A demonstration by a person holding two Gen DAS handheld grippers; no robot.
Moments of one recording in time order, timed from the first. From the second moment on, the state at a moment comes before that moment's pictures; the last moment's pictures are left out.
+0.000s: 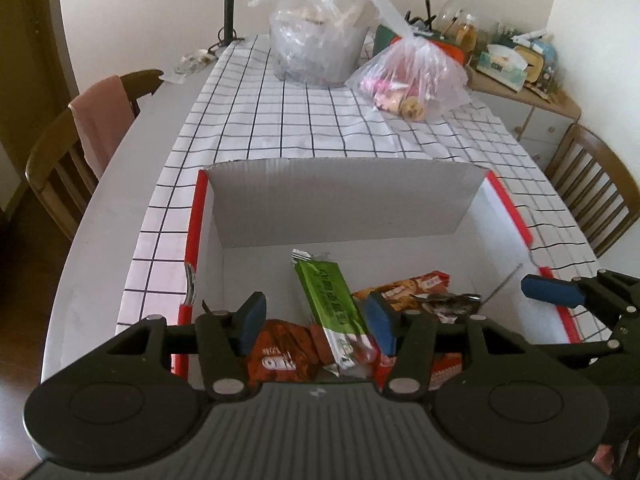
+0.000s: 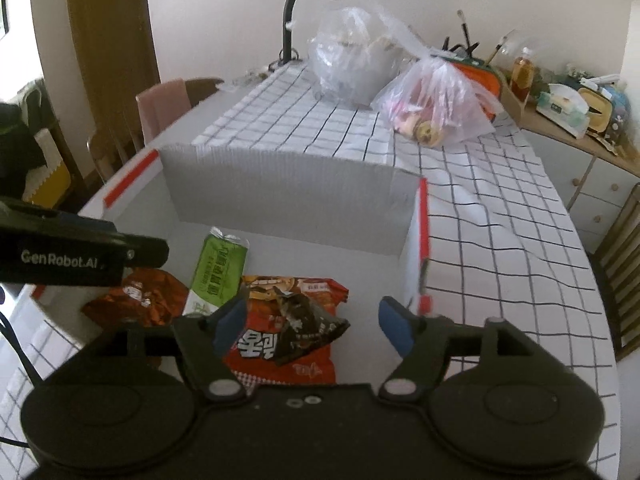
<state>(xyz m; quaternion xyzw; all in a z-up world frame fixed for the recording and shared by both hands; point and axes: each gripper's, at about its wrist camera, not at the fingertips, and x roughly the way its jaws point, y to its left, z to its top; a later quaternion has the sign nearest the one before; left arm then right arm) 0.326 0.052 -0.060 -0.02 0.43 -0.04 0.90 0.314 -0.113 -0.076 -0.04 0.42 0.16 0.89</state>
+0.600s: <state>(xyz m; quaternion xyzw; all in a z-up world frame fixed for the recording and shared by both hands) 0.232 0.029 -0.018 -0.02 0.37 -0.07 0.93 0.228 -0.159 -0.031 0.00 0.38 0.18 0.91</state>
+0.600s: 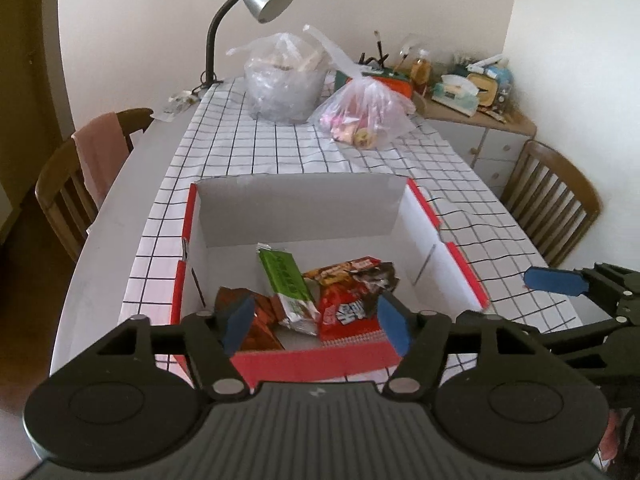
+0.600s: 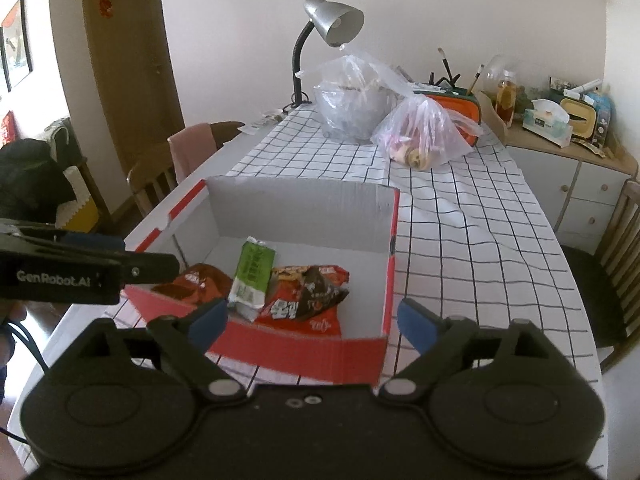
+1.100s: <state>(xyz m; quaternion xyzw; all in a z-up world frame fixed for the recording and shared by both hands) 0.180 0.014 -0.032 -0.03 0.37 -0.10 0.93 0.180 -0.197 -0.054 0.02 0.40 0.20 0.90</state>
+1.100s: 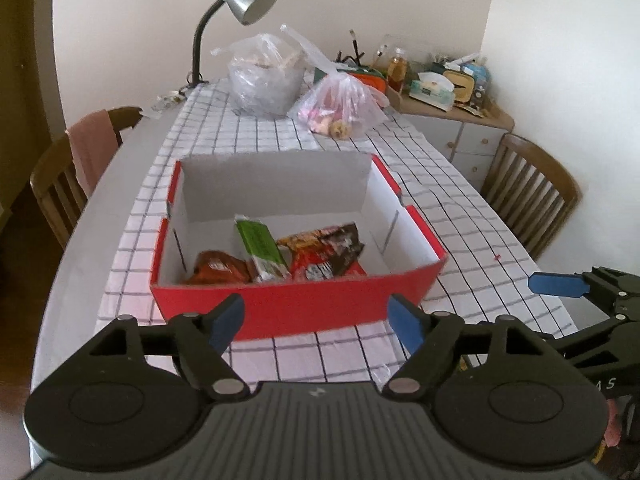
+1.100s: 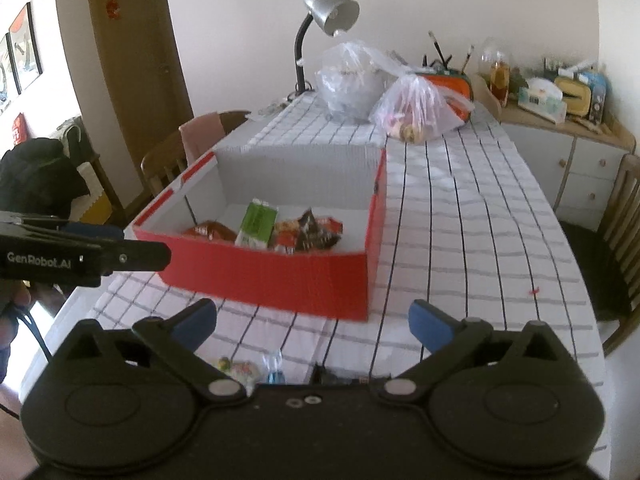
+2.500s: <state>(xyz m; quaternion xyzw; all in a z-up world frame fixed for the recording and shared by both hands) 0.224 -0.029 -0.155 -0.02 0.52 -0.10 0.84 0.195 -0.211 -0.149 0.01 0.49 0.16 0.86</state>
